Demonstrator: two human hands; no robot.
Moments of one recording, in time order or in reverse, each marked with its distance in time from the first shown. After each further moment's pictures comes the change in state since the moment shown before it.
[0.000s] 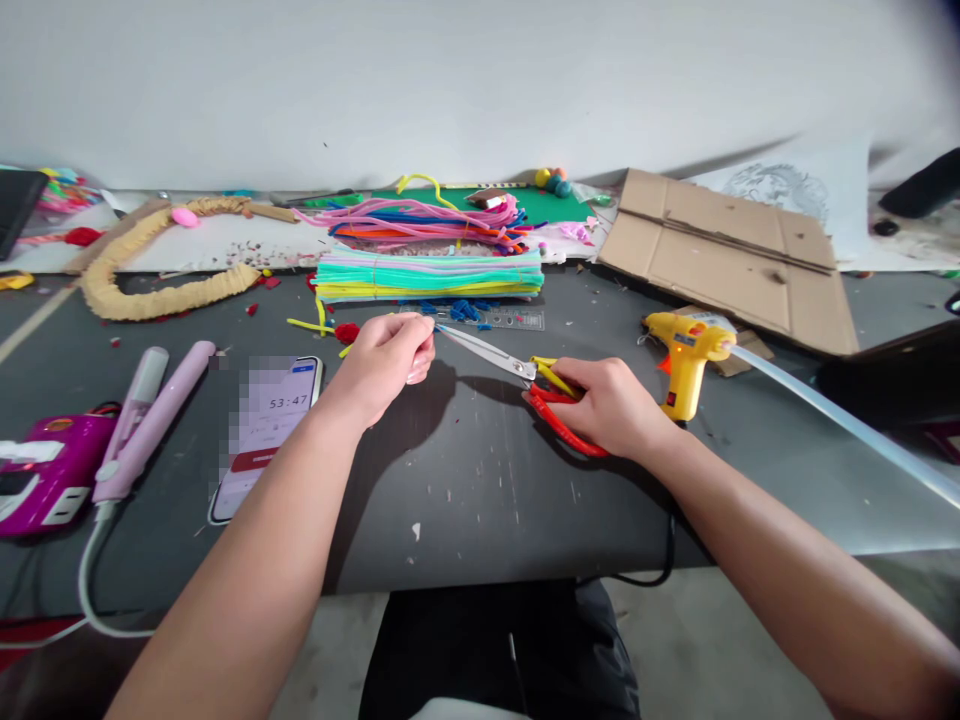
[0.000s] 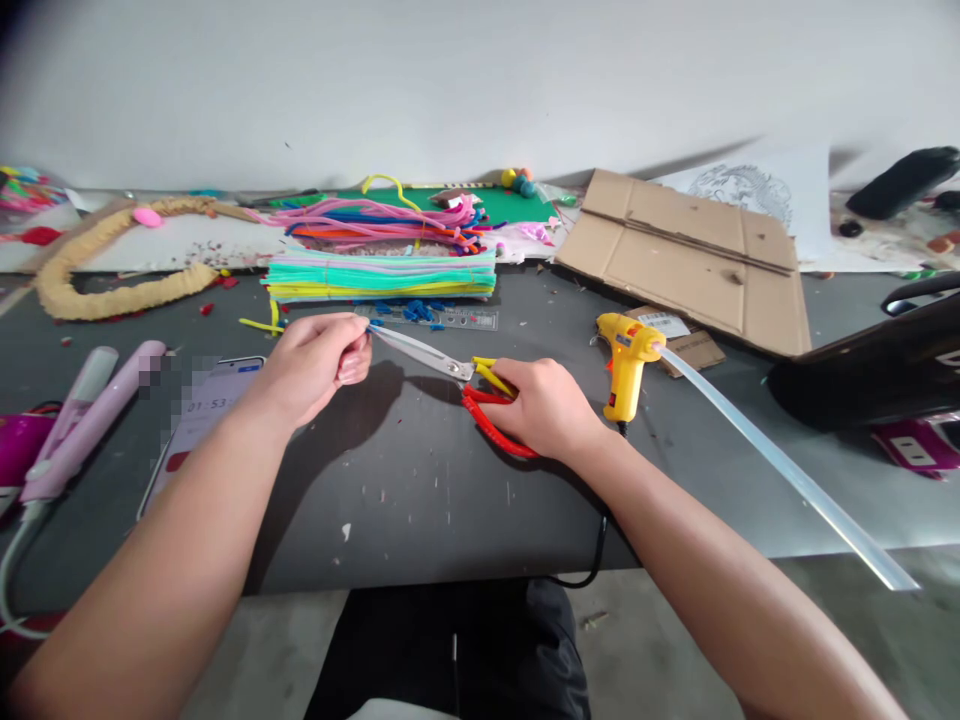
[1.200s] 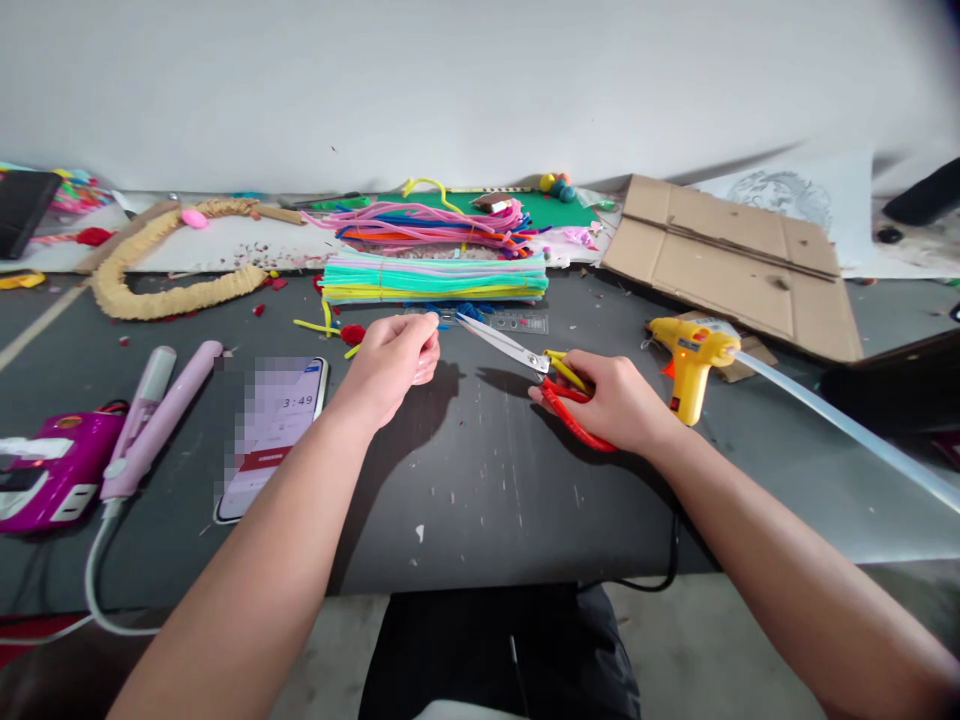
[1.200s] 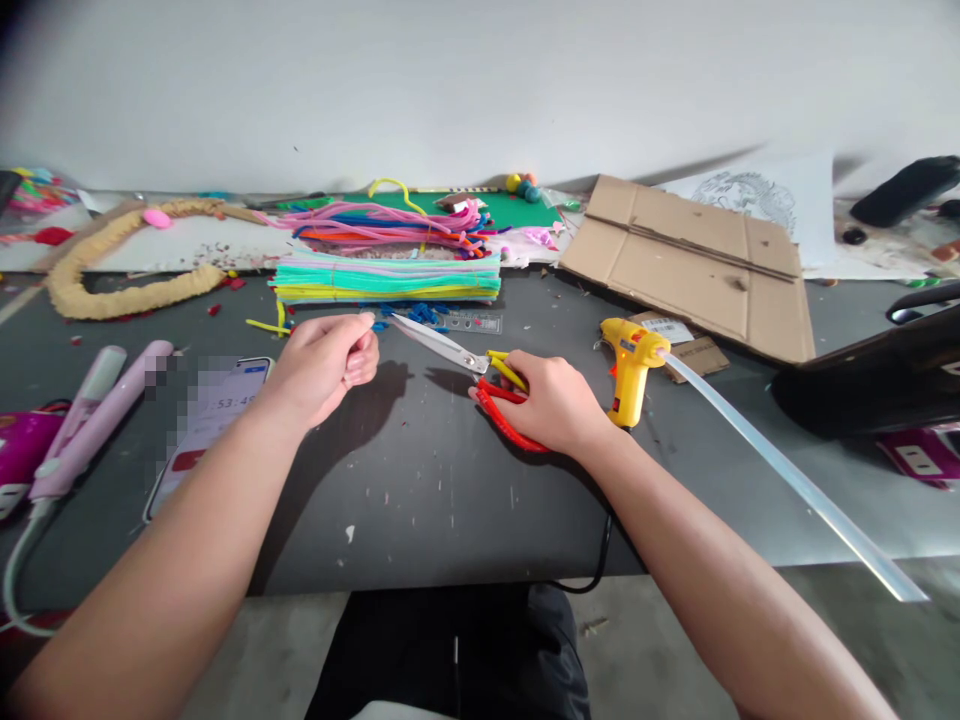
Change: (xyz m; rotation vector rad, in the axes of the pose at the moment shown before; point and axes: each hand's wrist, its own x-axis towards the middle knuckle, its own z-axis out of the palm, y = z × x) left_hand 0.001 -0.004 0.004 -0.102 0.048 0.018; right_hand 0.003 0.007 0.002 -0.005 0.057 0.060
